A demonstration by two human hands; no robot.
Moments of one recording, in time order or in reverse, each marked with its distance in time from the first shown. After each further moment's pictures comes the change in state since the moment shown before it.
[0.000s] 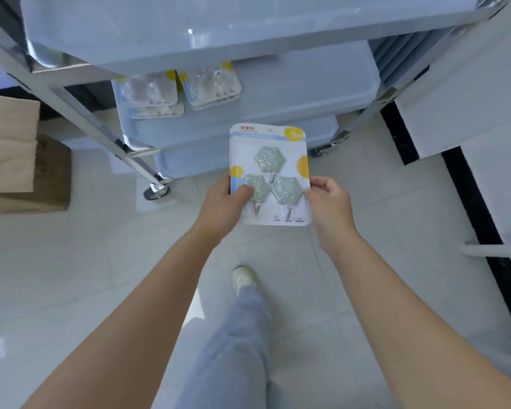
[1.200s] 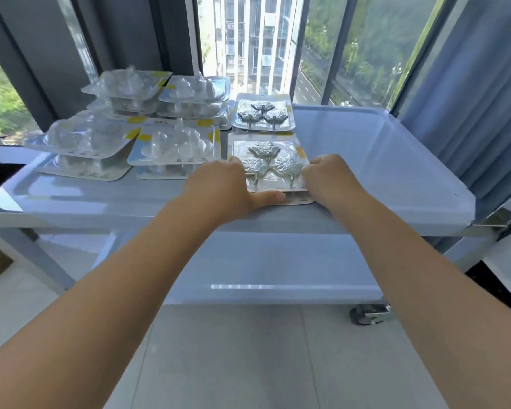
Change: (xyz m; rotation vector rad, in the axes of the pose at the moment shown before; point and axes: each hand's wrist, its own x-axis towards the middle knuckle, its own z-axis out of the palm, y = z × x) left_hand 0.301 0.018 0.076 1.150 0.693 0.442; right_hand 0.356 -0.034 0.079 -0.555 -0.232 -0.770
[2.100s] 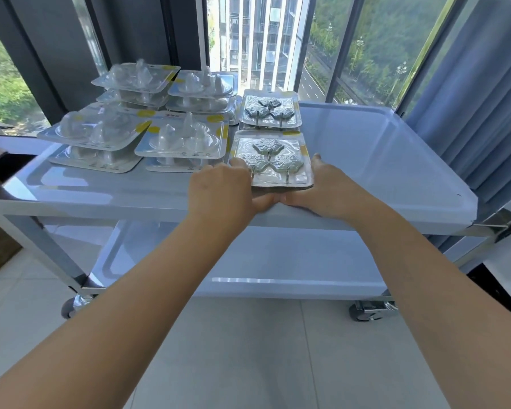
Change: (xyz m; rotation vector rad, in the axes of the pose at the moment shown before) left_hand -0.020 0.004 0.012 0.176 0.227 -0.058; right_hand -0.011 0.005 0.000 -0.310 -0.224 -0.131
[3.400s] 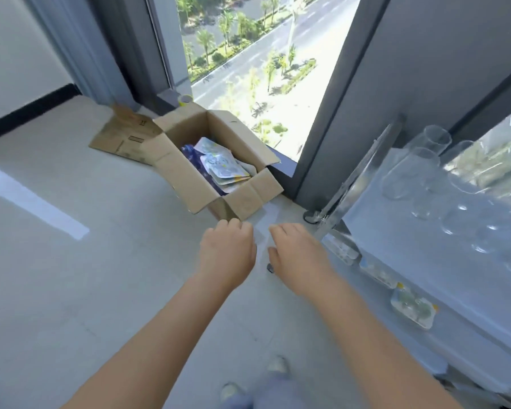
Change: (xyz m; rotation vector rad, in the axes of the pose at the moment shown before) left_hand -0.113 -0.410 -0.456 0.009 -0.253 -0.433; right_hand -0.200 -0.603 -0.092 -0.445 -0.325 -0.840
